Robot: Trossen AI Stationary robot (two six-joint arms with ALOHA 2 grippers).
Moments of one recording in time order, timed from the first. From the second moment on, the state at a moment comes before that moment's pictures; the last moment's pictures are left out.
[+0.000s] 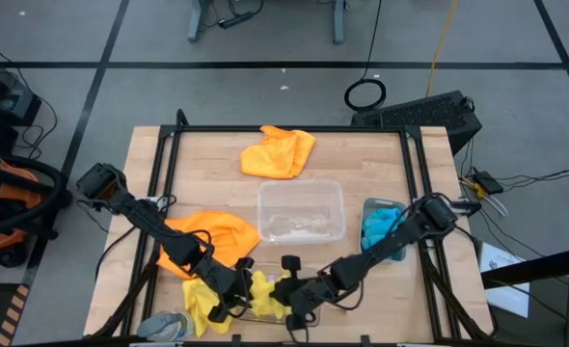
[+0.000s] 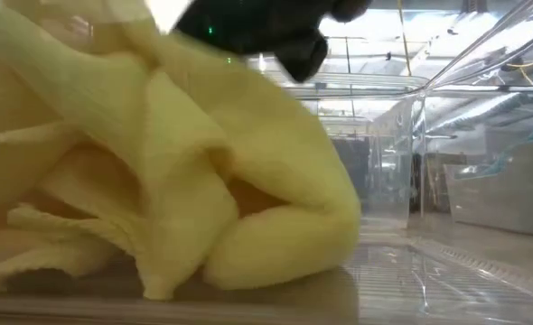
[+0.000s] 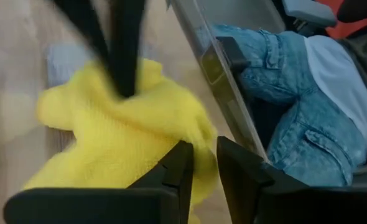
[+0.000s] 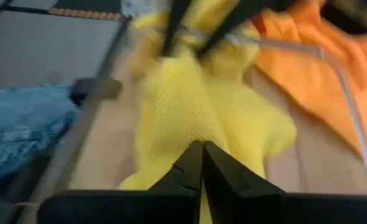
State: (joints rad) left arm -0.61 1.58 0.90 0.01 0.07 -0.36; right arm 0.53 2.06 1.45 -0.06 0.33 0.31
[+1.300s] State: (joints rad) left arm -0.64 1.70 0.89 0.22 0.00 -0.33; right arm 0.60 2.09 1.71 -0.43 0.37 0.18
